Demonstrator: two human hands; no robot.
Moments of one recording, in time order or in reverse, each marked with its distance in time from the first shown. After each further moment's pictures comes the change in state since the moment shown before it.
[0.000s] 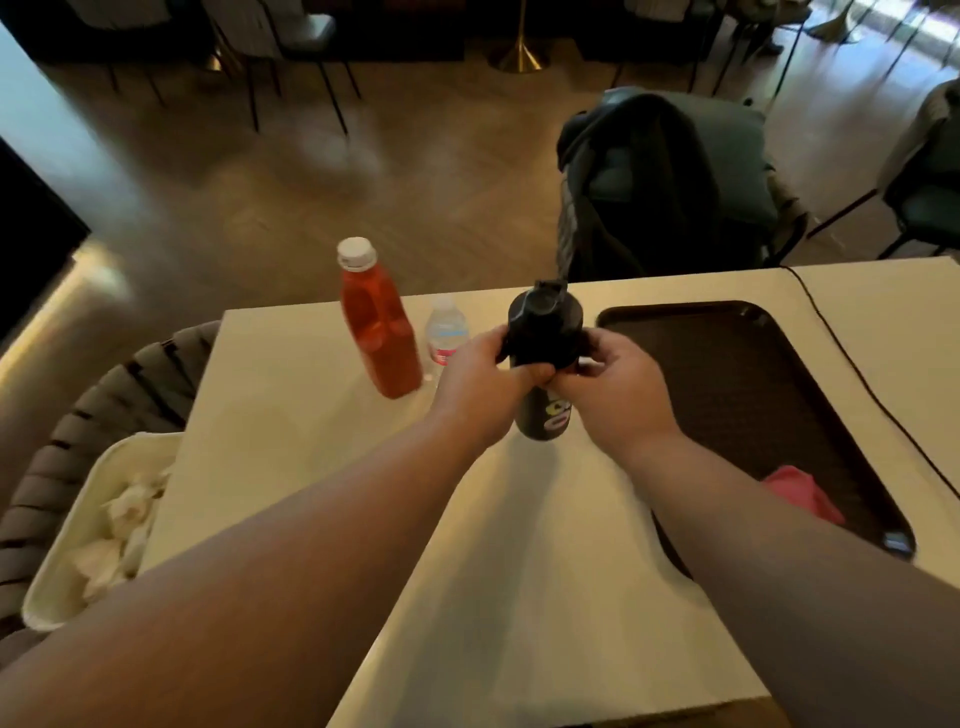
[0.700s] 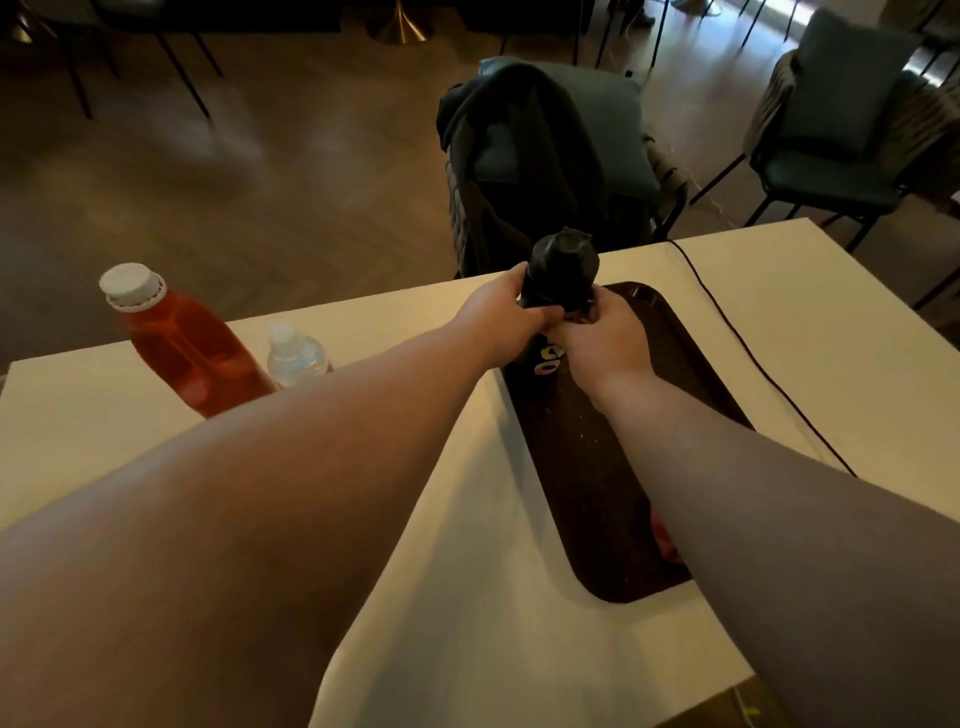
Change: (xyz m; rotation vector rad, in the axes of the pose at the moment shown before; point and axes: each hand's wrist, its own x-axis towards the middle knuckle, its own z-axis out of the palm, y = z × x) left_hand 0.121 0.051 0.124 0.272 -0.322 0.140; right_hand 0.091 0.058 -0.085 -0.052 0.297 0.152
